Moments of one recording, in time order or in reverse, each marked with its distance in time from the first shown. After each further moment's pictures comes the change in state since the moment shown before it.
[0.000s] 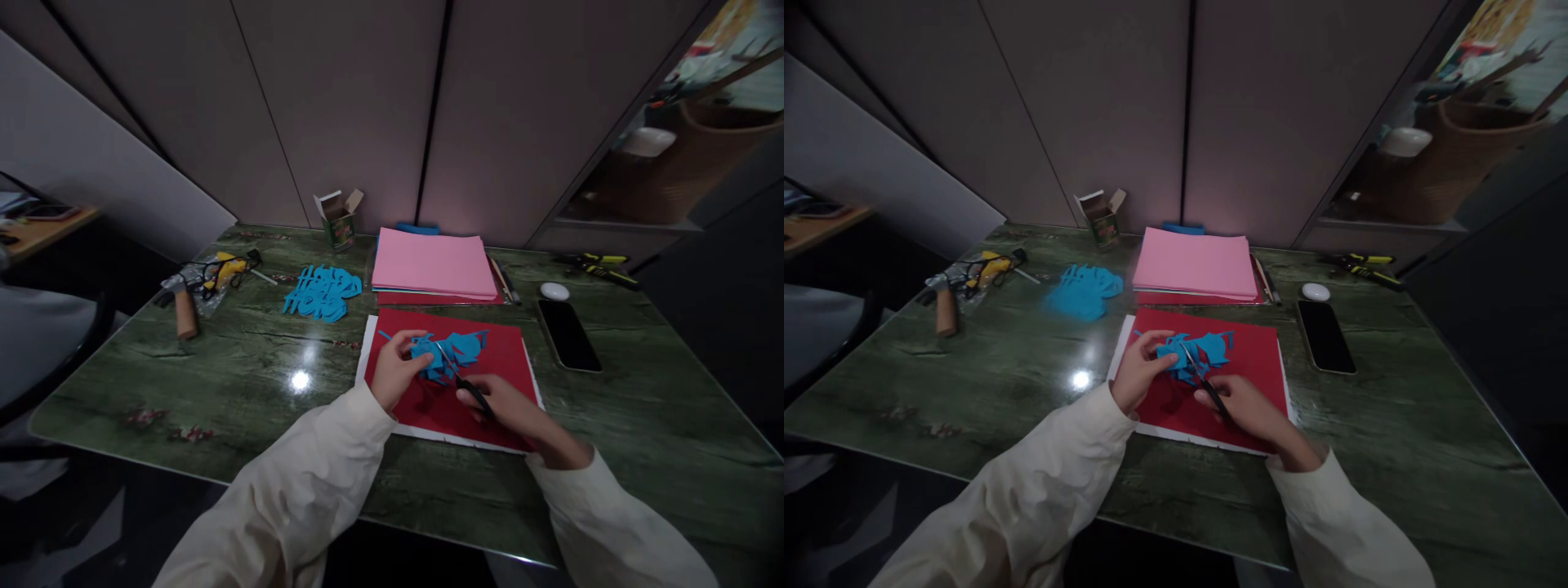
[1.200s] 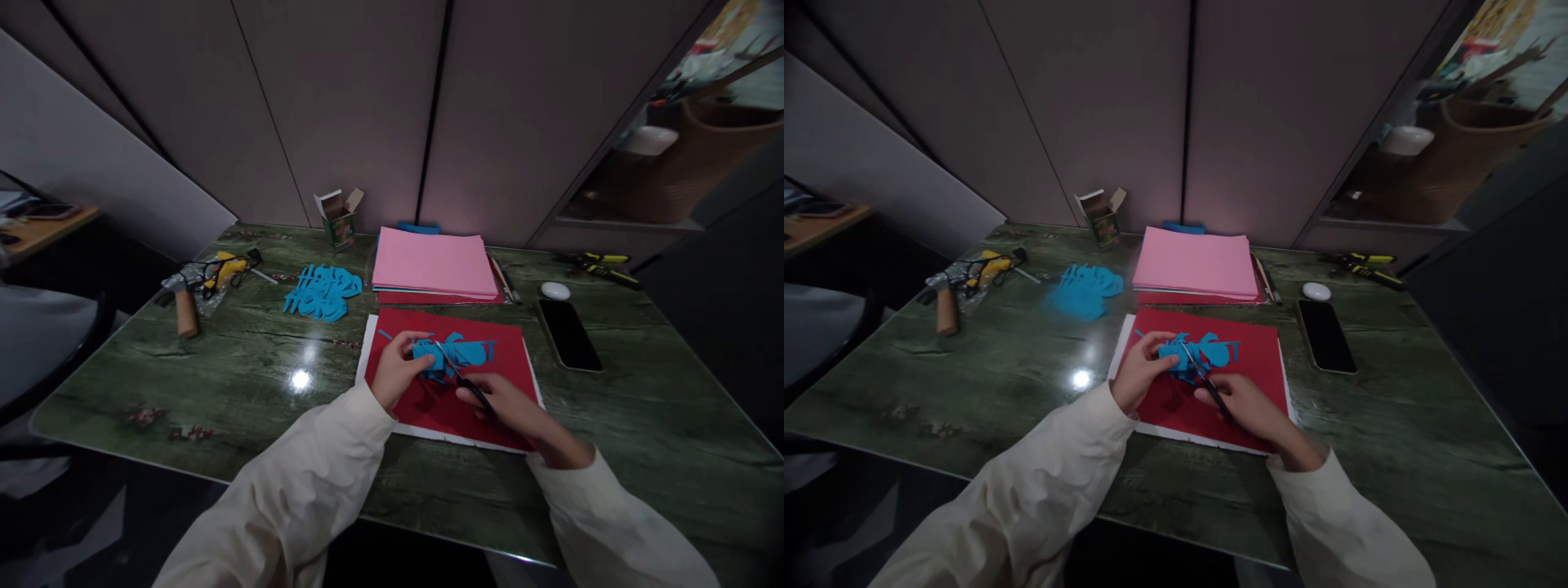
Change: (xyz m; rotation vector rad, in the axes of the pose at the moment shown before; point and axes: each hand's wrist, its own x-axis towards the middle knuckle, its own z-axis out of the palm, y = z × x) left_hand 0.000 0.002 0.001 -0.049 -0.028 -0.072; right_hand 0.000 -0.004 -0.001 0.008 0.023 -0.011
